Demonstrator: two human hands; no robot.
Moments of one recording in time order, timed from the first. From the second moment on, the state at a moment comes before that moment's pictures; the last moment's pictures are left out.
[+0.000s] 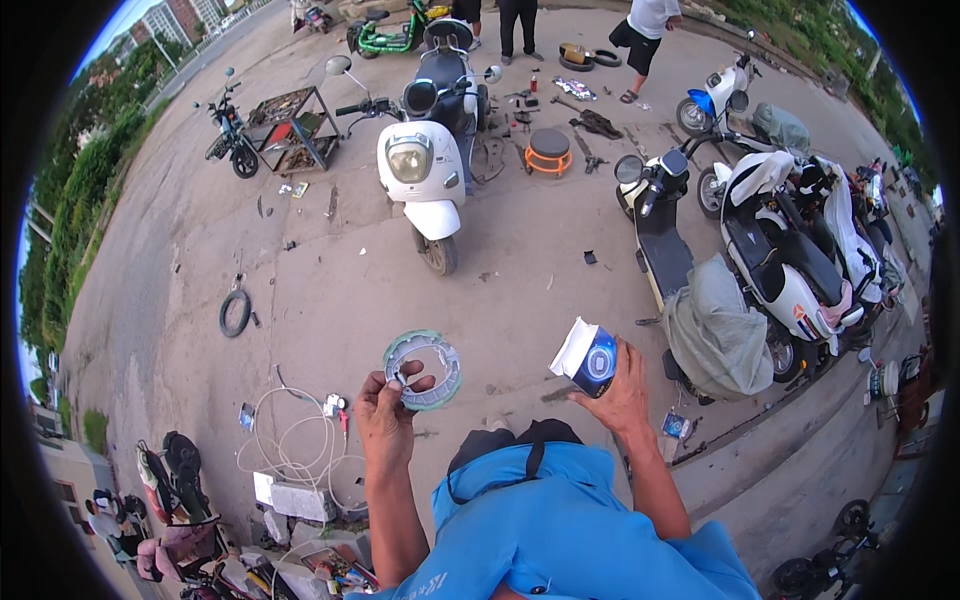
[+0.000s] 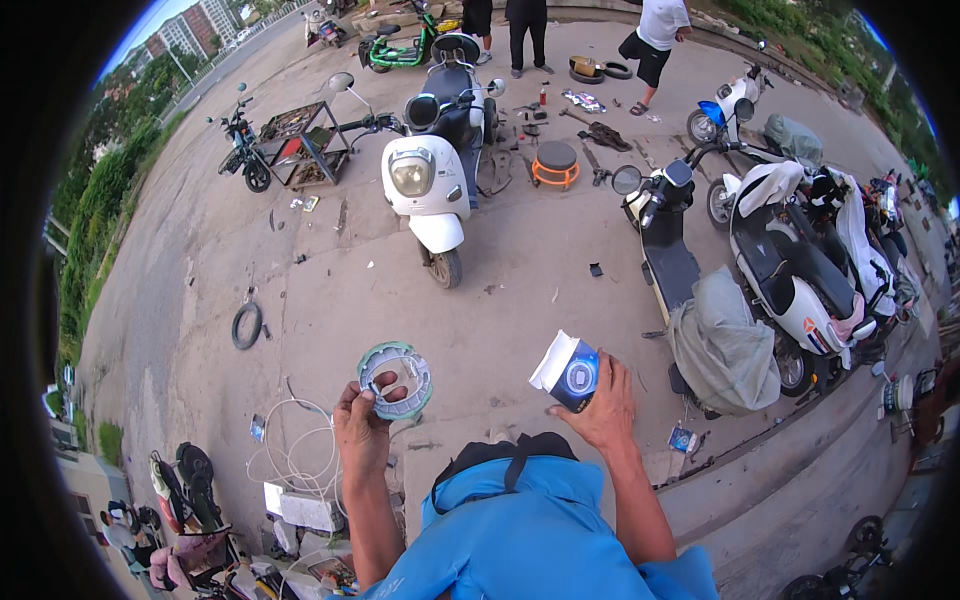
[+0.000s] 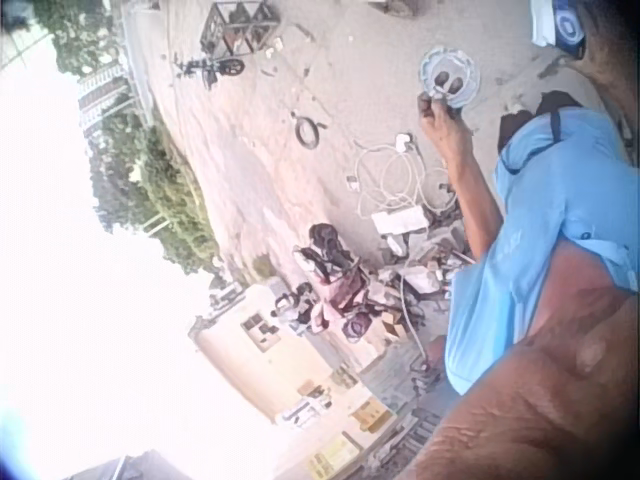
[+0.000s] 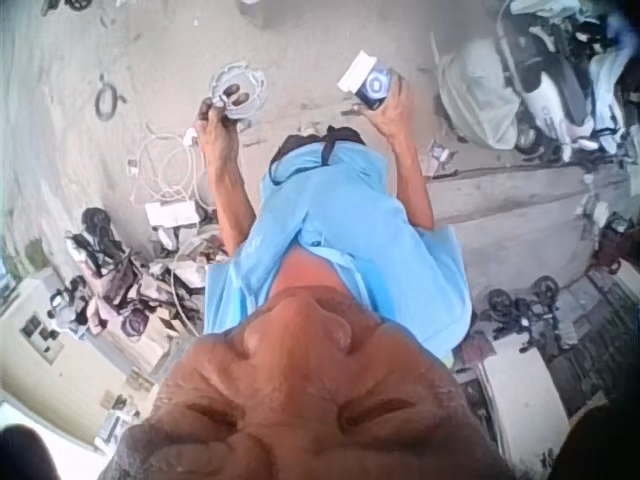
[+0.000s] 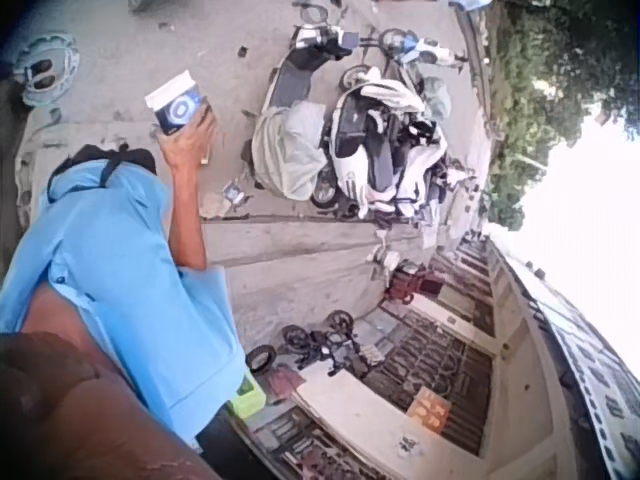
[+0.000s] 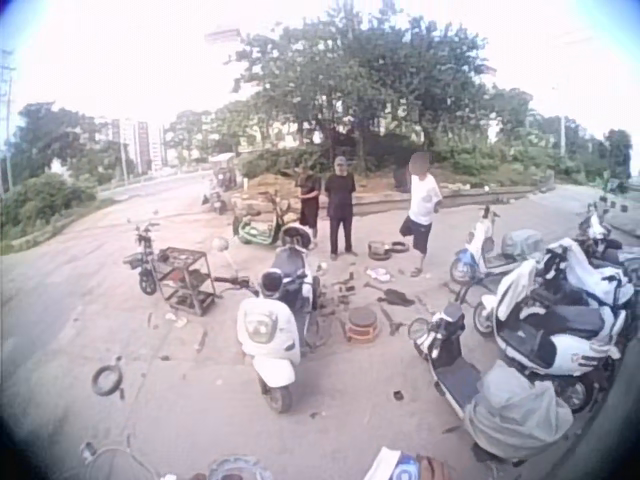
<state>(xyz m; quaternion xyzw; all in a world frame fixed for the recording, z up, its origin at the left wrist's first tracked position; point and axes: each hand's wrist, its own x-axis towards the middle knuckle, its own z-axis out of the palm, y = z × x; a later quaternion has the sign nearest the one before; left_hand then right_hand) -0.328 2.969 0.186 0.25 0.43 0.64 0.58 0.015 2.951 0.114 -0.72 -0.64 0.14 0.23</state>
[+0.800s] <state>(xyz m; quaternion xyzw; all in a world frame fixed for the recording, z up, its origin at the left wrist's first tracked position) -0.230 3.438 0.059 0.51 0.54 0.55 0.37 0.062 3.462 0.083 -0.63 -0.71 0.02 0.31</state>
